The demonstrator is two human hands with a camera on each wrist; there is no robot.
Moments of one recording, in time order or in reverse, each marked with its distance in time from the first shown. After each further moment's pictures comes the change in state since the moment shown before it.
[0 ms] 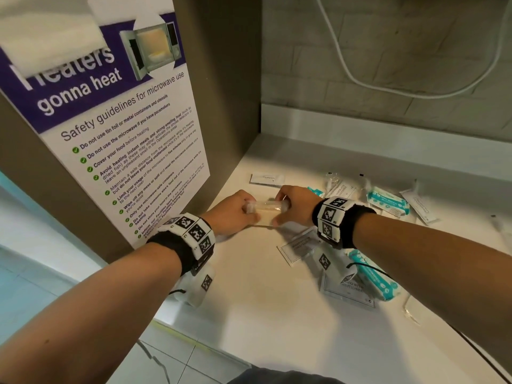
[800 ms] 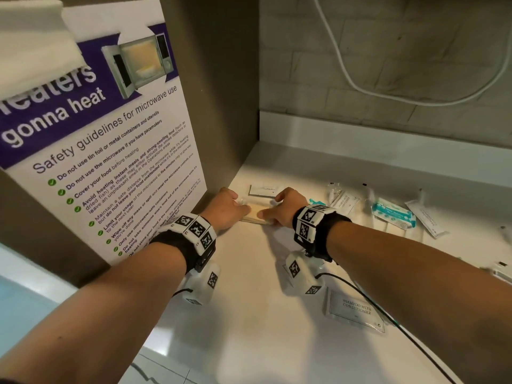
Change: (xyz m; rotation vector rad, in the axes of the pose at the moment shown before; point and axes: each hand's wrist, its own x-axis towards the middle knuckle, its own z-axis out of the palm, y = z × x) left_hand 0.057 -0.019 -0.016 -0.243 0.185 -0.213; right_hand 0.039 -0.023 0.010 0.463 0.124 0.369
